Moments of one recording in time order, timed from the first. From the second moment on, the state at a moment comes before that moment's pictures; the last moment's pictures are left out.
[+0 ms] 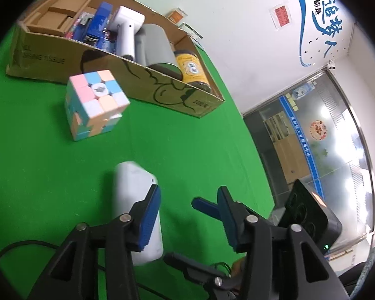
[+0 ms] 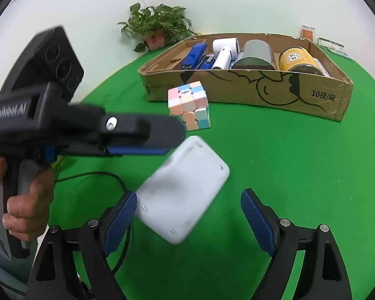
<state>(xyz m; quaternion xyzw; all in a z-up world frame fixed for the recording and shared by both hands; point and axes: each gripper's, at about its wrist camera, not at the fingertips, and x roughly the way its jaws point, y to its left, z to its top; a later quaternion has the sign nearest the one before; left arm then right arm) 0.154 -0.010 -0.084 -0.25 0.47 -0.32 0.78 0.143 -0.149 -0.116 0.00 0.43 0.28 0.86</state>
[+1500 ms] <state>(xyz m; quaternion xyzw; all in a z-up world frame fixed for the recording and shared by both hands) 0.150 -0.037 -0.143 -0.25 0.55 -0.33 0.72 0.130 -0.181 -0.146 -0.02 0.44 0.15 0.88</state>
